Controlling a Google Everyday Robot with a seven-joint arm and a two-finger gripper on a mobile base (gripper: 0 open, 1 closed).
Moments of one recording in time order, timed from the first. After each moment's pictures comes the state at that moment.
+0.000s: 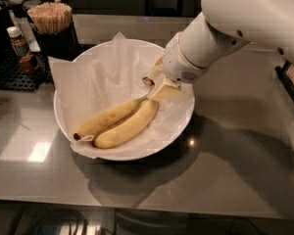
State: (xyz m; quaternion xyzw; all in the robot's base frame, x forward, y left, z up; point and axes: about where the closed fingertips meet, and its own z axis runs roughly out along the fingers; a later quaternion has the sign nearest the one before) arm 0.544 -0.021 0.884 -0.71 0.65 0.05 0.29
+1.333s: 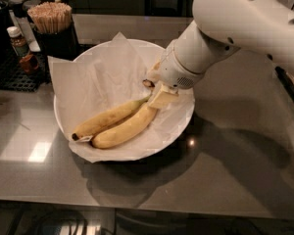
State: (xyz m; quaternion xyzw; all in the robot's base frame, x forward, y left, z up) arm 0.537 -0.020 0.868 -0.71 0.65 0.05 0.26
